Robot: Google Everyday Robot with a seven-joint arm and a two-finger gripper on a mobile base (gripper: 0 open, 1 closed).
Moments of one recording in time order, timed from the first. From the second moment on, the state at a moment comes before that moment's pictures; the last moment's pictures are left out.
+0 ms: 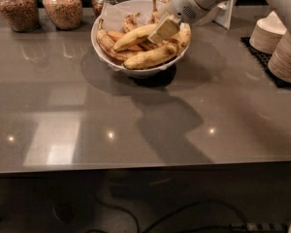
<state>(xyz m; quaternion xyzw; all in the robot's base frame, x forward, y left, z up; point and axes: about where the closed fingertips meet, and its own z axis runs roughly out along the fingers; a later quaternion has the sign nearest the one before) 0.697 -0.045 0.967 -0.59 0.70 0.06 0.39</state>
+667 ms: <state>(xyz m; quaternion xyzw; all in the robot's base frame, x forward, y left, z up) 0.714 -0.051 0.943 -0.57 0.72 0.06 0.38</state>
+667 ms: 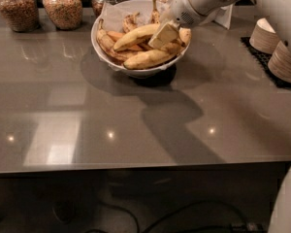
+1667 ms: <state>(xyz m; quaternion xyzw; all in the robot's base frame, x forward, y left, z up) 0.716 -0.048 0.959 -0.58 0.71 0.06 0.40</state>
